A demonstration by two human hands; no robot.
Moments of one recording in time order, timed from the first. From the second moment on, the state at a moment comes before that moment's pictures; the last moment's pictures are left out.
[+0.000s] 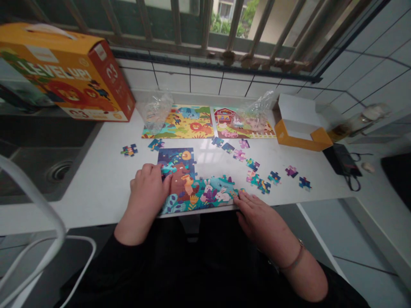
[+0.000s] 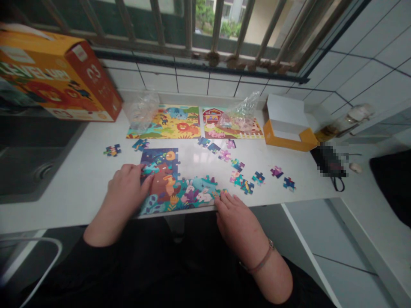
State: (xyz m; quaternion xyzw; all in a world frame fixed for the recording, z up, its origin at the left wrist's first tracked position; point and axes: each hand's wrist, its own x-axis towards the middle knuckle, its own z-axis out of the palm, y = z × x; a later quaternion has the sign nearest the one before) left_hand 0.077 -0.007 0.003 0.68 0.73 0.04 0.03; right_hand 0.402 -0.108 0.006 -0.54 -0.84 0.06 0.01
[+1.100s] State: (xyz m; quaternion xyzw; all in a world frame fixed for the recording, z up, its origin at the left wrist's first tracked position) left_hand 0.177 -0.063 -0.014 0.42 0.43 0.38 0.70; right_hand 0.387 -0.108 0.009 -0.52 -0.79 0.09 0.30
